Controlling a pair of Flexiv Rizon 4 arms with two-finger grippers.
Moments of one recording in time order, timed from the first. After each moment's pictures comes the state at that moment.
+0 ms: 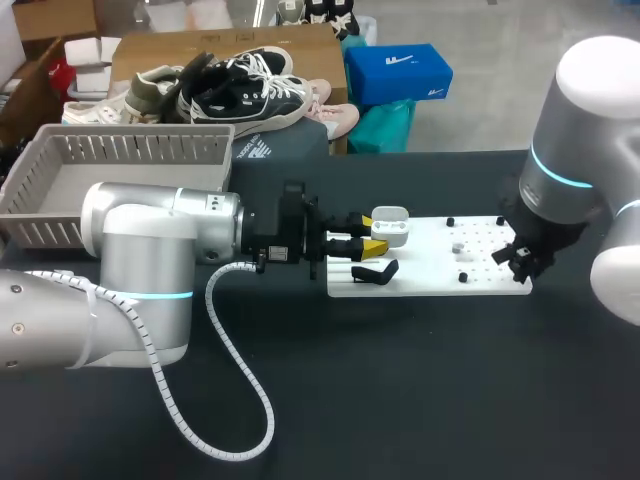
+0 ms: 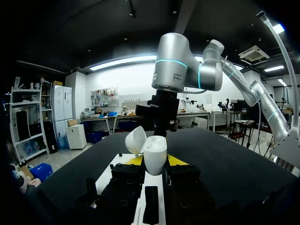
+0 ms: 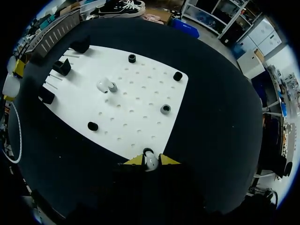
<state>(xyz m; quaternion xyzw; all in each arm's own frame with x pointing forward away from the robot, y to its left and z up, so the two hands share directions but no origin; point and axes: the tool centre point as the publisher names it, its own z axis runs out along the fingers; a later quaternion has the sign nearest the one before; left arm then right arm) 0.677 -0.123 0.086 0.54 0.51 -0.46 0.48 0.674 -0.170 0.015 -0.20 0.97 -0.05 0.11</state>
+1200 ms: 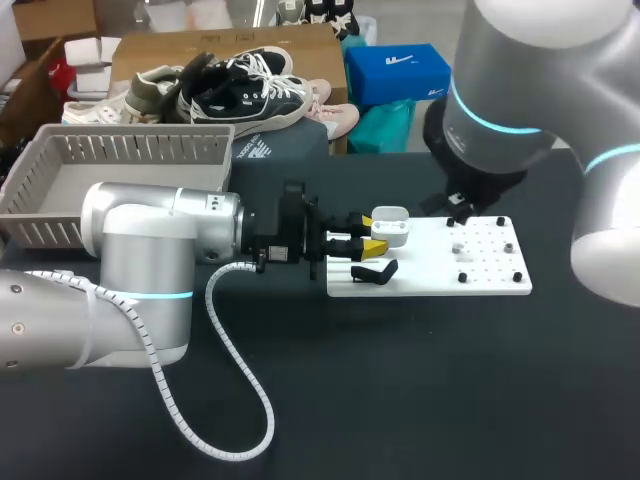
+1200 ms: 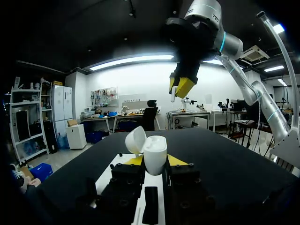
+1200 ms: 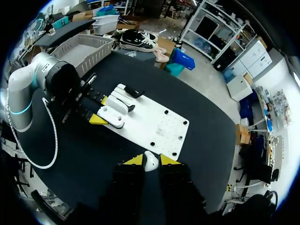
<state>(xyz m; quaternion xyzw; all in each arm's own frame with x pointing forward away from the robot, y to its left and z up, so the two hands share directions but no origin) 0.677 -0.123 0.086 0.54 0.51 -0.46 0.48 0.627 -0.051 0.181 -0.23 0.95 -0.08 0.20</state>
